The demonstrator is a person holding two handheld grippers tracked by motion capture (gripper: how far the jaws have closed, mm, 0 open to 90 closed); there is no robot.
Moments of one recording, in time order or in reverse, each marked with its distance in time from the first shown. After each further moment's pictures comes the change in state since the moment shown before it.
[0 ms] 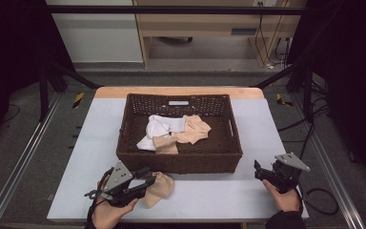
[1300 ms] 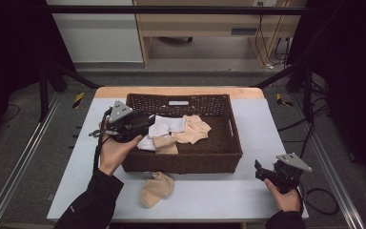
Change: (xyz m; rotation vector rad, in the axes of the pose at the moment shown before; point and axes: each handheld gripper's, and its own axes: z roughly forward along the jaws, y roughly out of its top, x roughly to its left) left arm 0.075 0.112 0.049 -0.091 0.183 -0.032; right arm -0.003 -0.001 0.000 -0.008 0.001 0.019
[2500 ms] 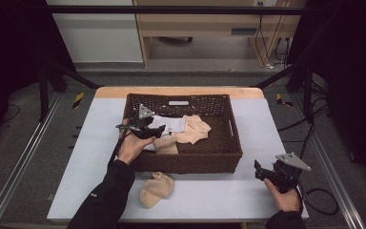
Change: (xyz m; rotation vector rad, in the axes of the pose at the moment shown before) left arm 0.011 -0.046 0.087 0.294 0.012 0.087; right arm 0.000 0.000 0.002 0.007 0.010 -0.002
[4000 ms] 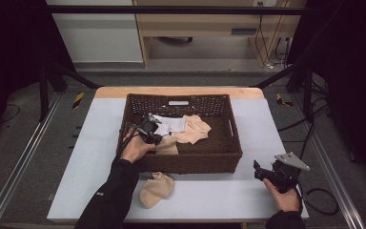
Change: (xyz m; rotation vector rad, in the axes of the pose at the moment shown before) left arm -0.005 -0.014 0.026 0.256 -0.083 0.017; right arm 0.001 0.000 0.001 0.006 0.005 -0.012
